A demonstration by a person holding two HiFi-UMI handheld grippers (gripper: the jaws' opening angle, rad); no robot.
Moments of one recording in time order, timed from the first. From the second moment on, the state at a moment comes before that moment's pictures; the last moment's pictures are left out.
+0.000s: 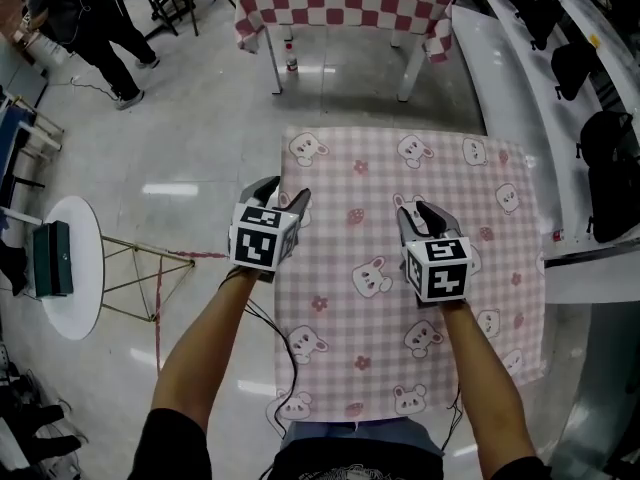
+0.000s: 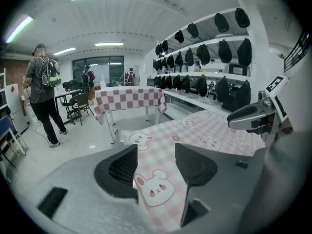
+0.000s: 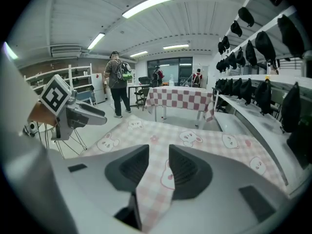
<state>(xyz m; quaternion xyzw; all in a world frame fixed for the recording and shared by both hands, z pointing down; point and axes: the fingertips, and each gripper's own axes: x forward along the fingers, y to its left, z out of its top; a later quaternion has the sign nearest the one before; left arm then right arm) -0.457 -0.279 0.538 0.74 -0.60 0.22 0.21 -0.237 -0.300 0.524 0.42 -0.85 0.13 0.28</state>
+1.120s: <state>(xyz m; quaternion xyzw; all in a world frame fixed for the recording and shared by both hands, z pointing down) -0.218 -0.127 0.326 0.76 -0.64 0.12 0.08 -0.043 -0.174 0.348 0.42 -0.89 0.10 0.15</state>
